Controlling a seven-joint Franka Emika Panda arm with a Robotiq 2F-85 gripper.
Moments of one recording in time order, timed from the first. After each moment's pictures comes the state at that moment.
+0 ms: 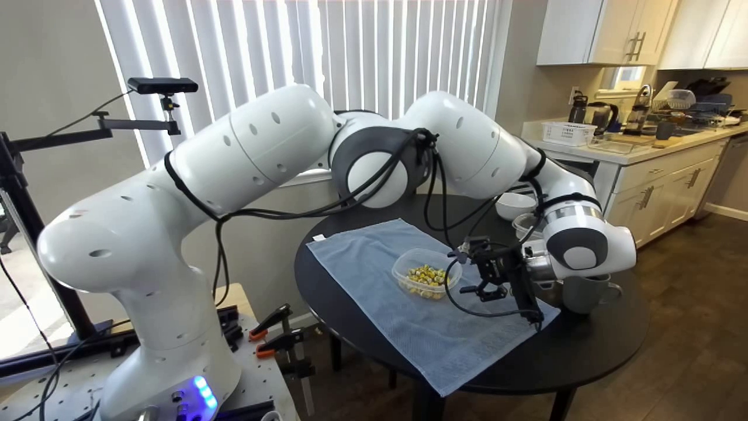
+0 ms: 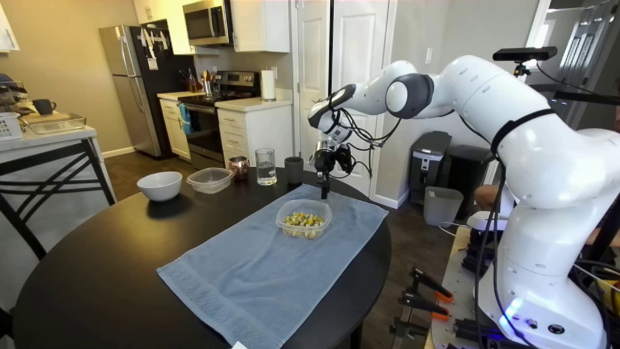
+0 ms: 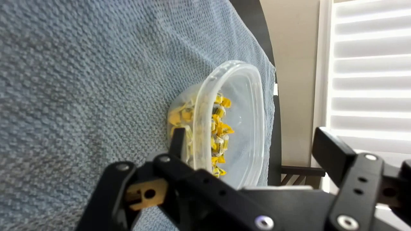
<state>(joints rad) -0.49 1.07 0.06 -1.09 0.54 1.23 -0.84</state>
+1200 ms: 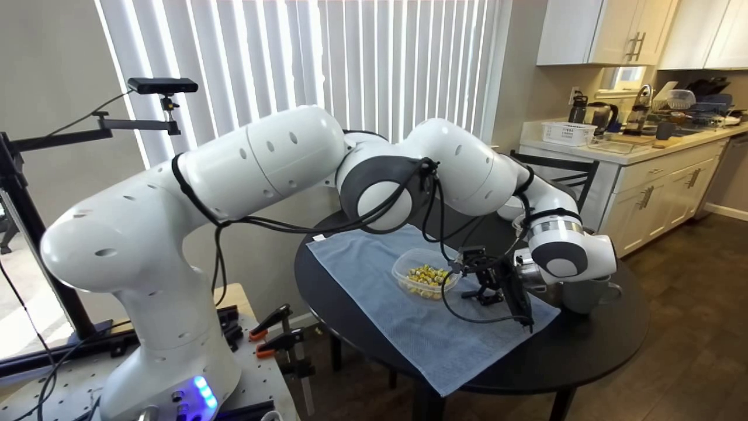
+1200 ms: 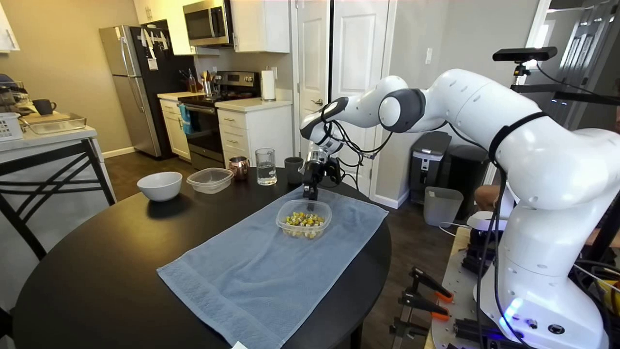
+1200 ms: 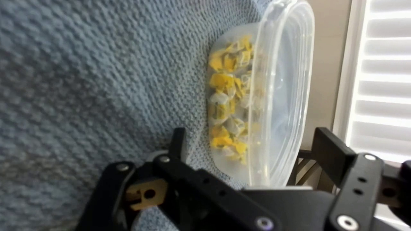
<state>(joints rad) -0.45 1.18 0.09 -1.00 0.57 1.36 -0.84</state>
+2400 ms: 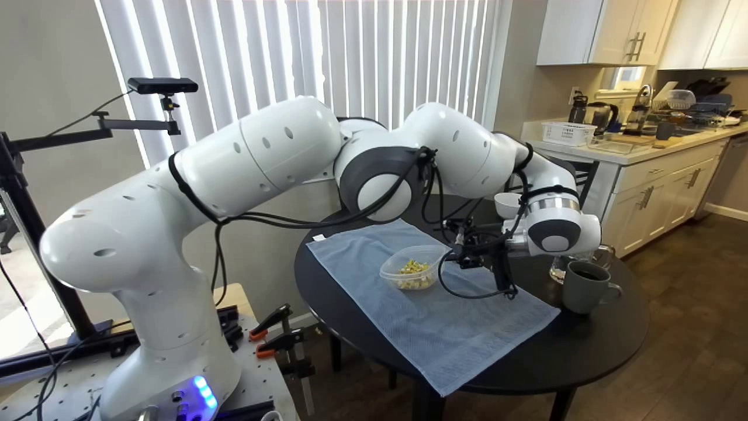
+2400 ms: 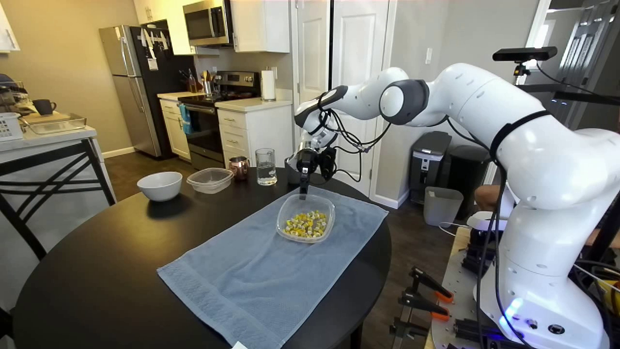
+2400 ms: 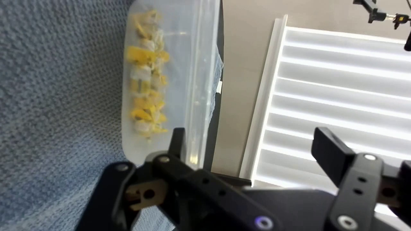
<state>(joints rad) -0.45 1.13 0.18 -1.00 0.62 1.13 -0.94</state>
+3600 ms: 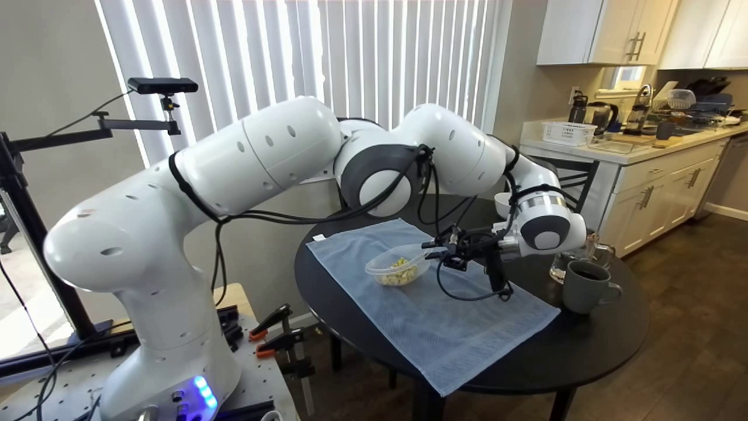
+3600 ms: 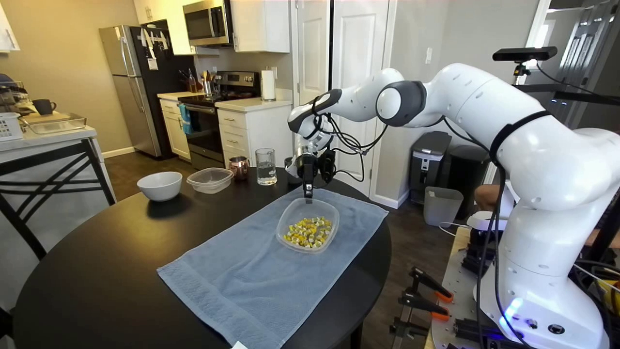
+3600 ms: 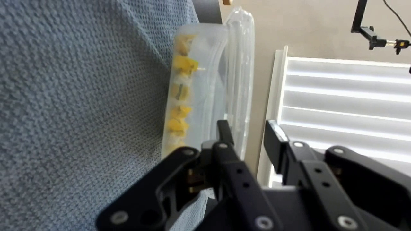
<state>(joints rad) -0.41 1.13 0.16 -1.01 0.53 1.09 -0.94</state>
